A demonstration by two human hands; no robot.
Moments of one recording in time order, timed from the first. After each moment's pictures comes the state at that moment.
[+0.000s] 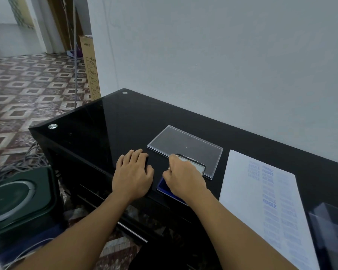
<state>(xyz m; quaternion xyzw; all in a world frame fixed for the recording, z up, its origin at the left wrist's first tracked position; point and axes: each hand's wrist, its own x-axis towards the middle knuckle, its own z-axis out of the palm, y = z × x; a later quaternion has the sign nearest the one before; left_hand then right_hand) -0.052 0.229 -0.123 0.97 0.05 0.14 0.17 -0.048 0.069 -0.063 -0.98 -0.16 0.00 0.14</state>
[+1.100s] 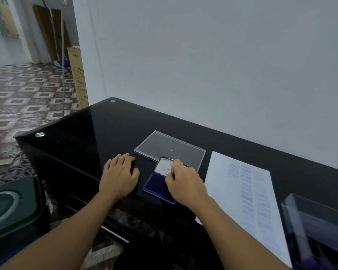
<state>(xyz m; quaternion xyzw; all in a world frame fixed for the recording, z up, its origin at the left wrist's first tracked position) -0.051 0.233 -0.117 0.97 0.05 0.11 0.20 -0.083 0.027 -0.044 -0.97 -0.10 0.00 0.22</state>
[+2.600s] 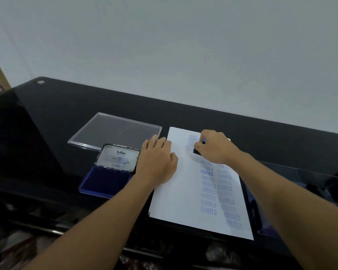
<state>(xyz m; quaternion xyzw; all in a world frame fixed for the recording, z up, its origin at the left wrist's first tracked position) -0.007 0.005 -0.115 0.96 -0.19 0.12 0.17 -0.023 -0.171 -0.028 -0.98 0.06 0.04 0.19</state>
